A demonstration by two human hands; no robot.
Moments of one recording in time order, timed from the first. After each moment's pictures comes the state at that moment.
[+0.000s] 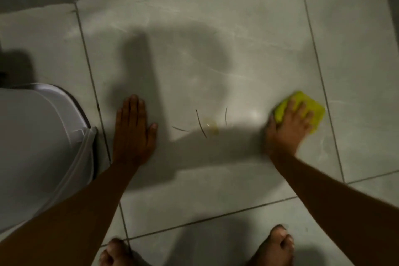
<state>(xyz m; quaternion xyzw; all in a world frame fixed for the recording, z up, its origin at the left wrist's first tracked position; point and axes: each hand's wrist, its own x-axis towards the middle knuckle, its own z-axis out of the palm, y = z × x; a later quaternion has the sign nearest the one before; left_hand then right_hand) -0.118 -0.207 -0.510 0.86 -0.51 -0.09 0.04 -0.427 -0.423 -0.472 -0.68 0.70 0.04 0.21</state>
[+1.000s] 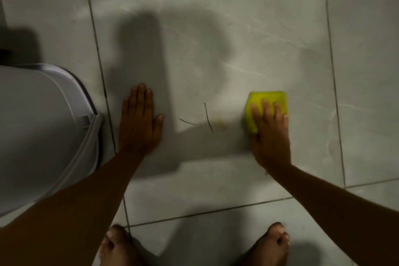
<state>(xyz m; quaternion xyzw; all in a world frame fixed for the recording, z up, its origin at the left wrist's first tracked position) -0.119 -0.206 -0.509 0.87 -0.49 -0.09 0.03 -0.410 -0.390 -0.467 -0.87 0.45 0.09 0.17</state>
